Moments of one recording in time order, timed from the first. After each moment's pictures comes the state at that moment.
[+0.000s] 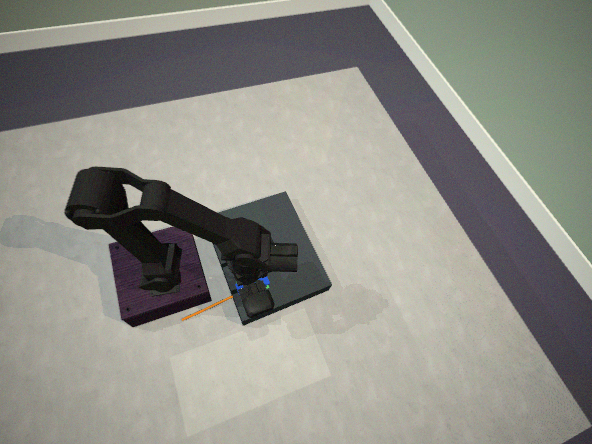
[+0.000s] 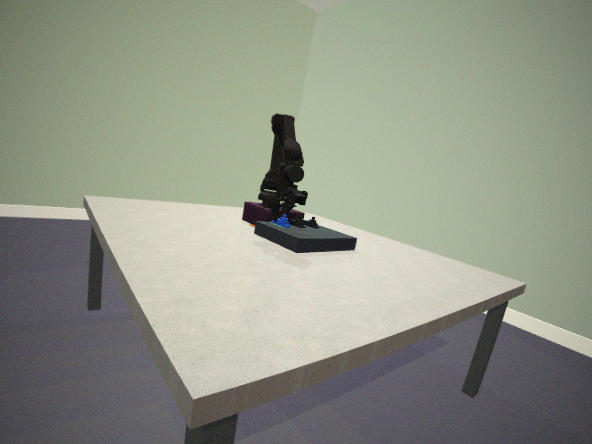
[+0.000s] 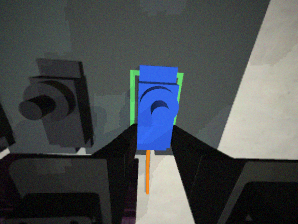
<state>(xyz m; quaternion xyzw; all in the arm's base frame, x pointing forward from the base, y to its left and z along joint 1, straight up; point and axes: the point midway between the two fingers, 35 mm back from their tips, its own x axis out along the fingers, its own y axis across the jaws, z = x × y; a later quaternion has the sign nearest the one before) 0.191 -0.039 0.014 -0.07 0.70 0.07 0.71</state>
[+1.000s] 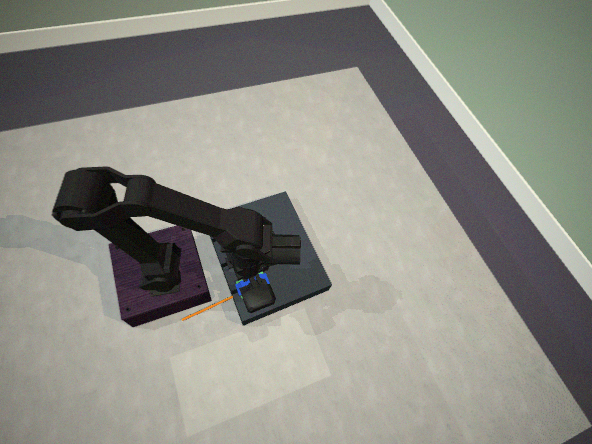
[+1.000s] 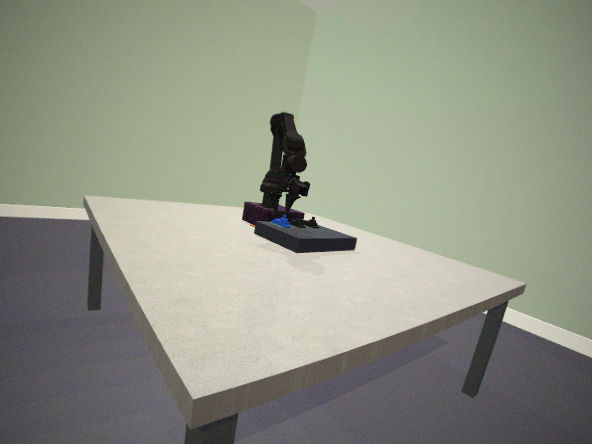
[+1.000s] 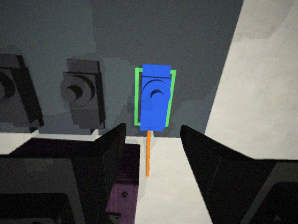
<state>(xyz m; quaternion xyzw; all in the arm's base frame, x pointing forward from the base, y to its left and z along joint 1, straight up) 0.191 -0.037 0.049 -0.07 0.70 0.07 0.71</state>
